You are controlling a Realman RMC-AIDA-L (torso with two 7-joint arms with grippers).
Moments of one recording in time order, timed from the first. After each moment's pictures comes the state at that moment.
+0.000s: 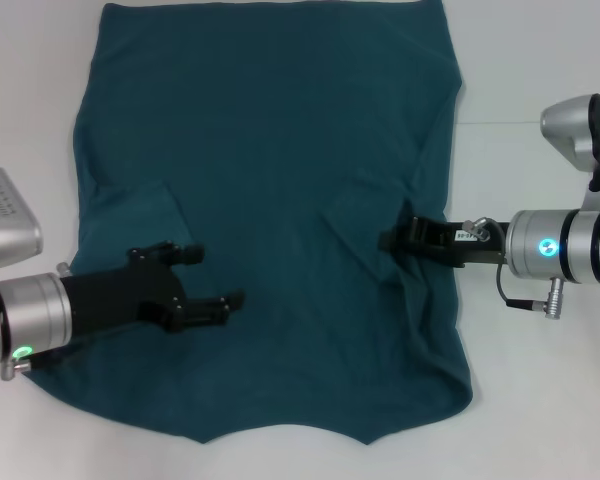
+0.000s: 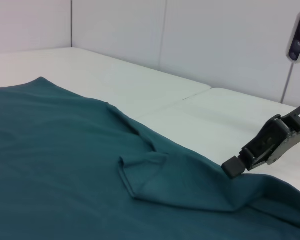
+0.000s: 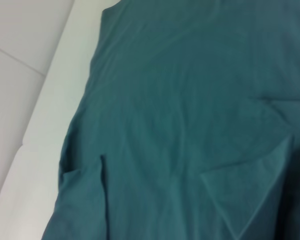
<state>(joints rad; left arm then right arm) -0.50 -2.16 0.68 0.68 2.03 1.30 -1.29 0.77 2.08 -0.91 -0.40 -1.97 -0.94 2.31</state>
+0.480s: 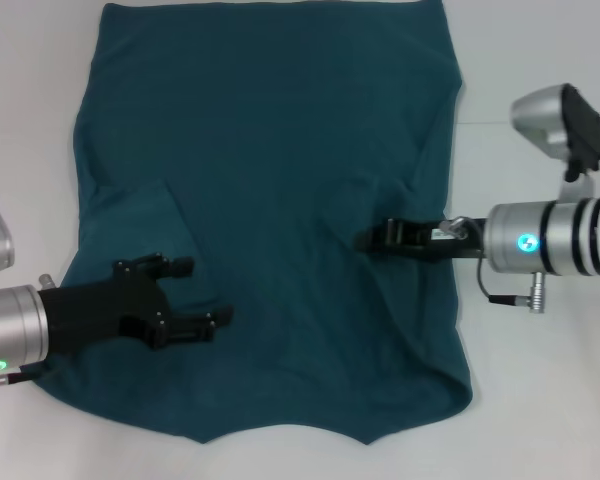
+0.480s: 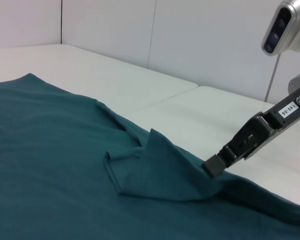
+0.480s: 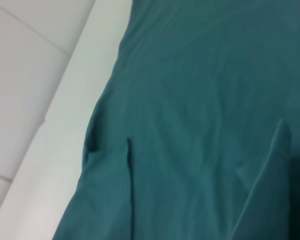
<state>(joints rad) -0.45 -2.16 0.68 0.76 2.06 1.39 -1.33 0.80 2.09 -0.95 -0.40 -1.97 -0.98 2.27</state>
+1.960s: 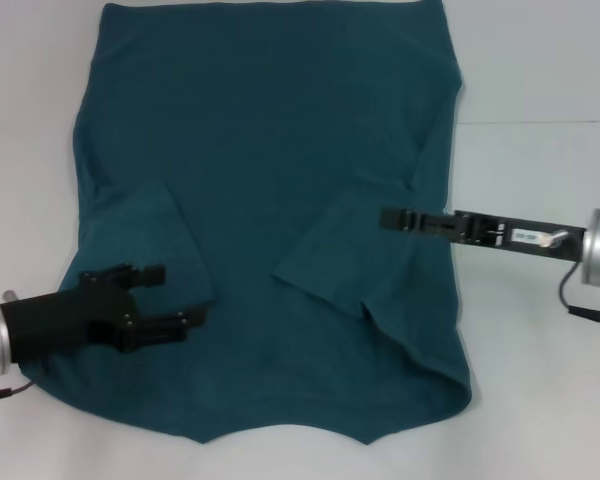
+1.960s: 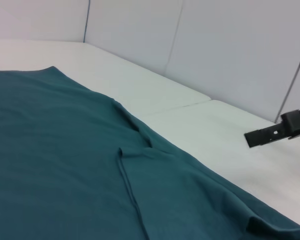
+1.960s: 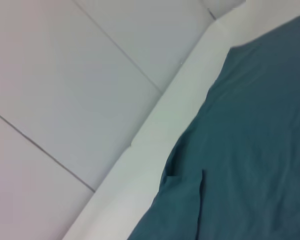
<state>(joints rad) -0.39 -2.16 0.63 0.83 2.06 1.46 -1.46 0.58 2.06 -0.90 -0.57 -1.75 -1.29 1.96</state>
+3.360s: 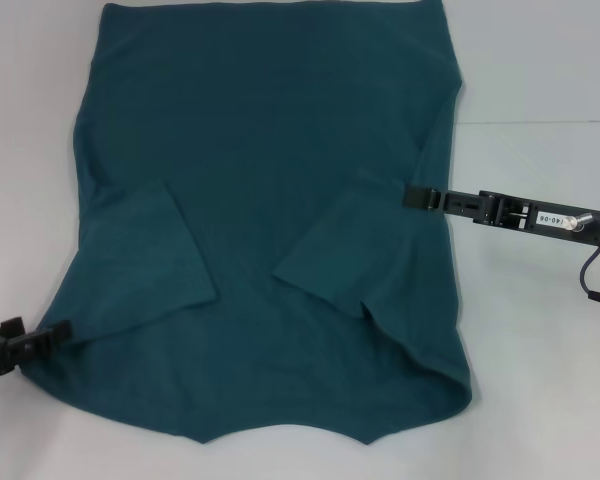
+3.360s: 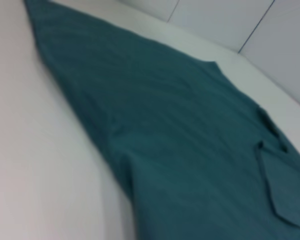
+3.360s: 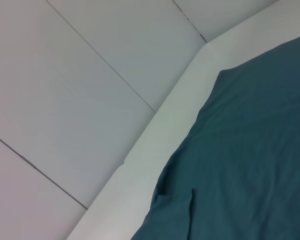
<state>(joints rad) -0.29 -2.16 0.32 0.88 2.20 1.43 -1.73 0.58 2.04 -0.84 -0.57 -1.75 -1.31 1.95</state>
